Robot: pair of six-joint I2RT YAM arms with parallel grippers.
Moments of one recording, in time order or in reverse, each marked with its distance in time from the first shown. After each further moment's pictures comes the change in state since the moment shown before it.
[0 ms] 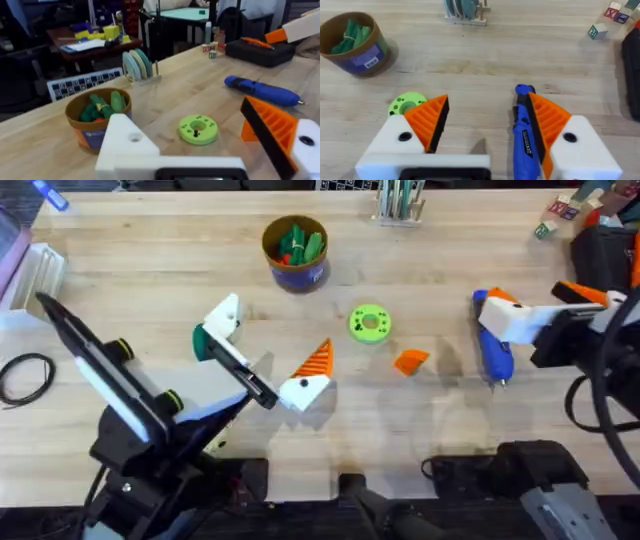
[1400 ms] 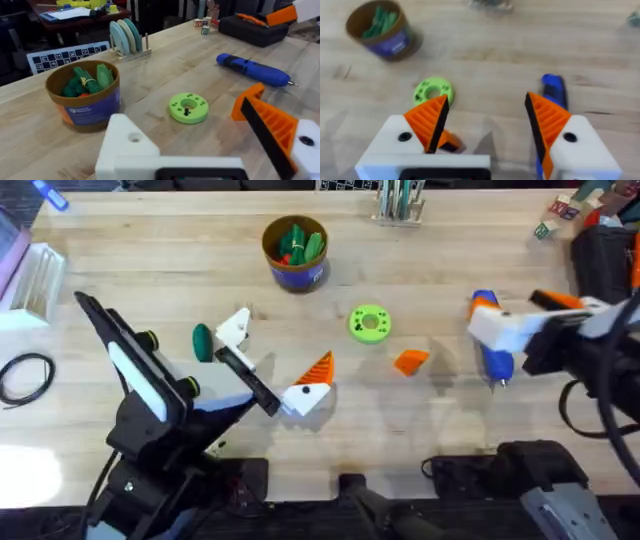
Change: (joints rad) left arm 0.018 -0.009 -0.014 -0.122 0.052 -0.031; right arm 0.000 0.008 0.000 -0.039 -0.116 0.023
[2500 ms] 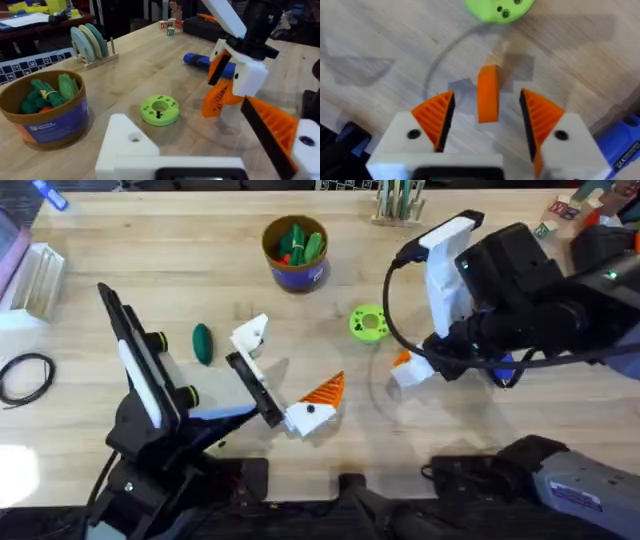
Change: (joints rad) left arm 0.000 0.000 0.000 0.005 0.174 0.000; right arm 0.415 0.750 0.178 -0.213 0.007 -0.202
